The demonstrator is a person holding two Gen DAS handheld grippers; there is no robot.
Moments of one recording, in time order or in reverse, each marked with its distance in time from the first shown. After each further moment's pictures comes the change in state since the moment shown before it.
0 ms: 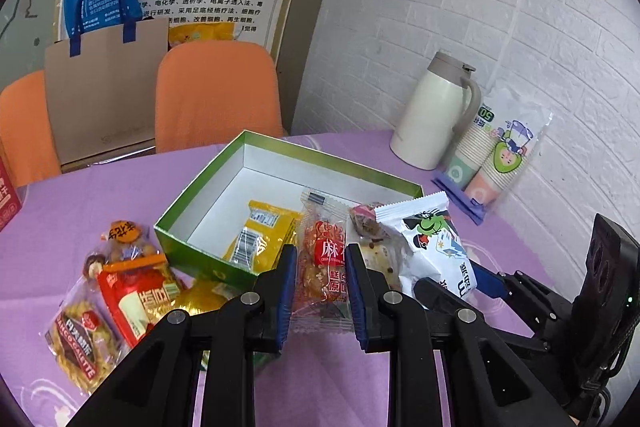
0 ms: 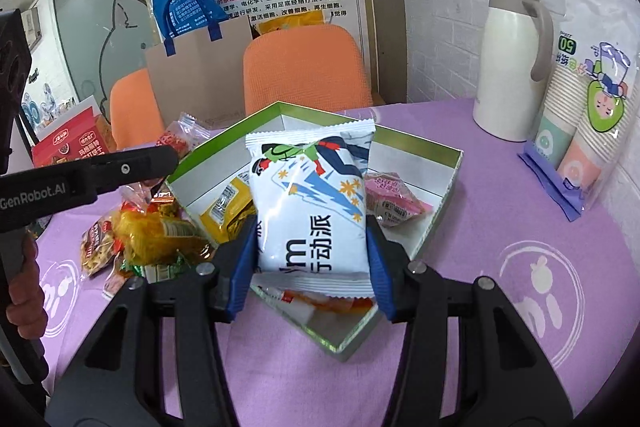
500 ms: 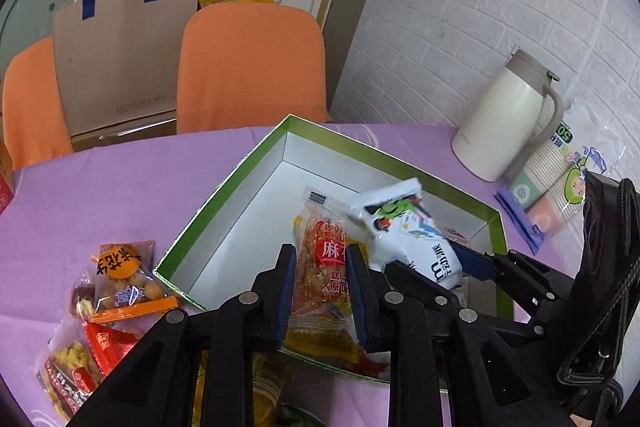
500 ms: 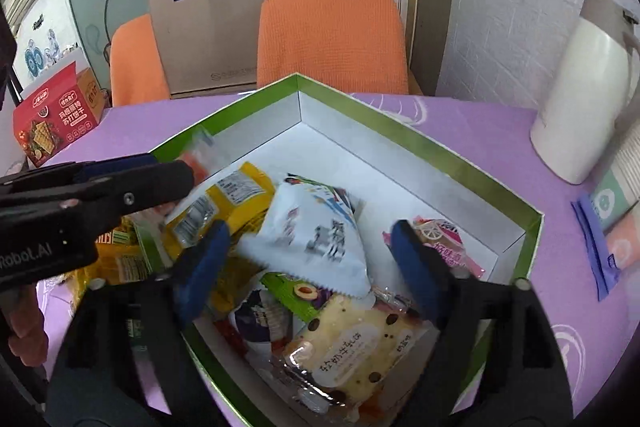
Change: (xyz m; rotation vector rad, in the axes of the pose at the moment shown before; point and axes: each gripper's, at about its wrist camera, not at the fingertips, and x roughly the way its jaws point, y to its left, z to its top) left arm 0.082 0.042 0.029 -0.110 0.086 0.095; right arm 0.083 0.015 0.039 -0.150 0.147 0.017
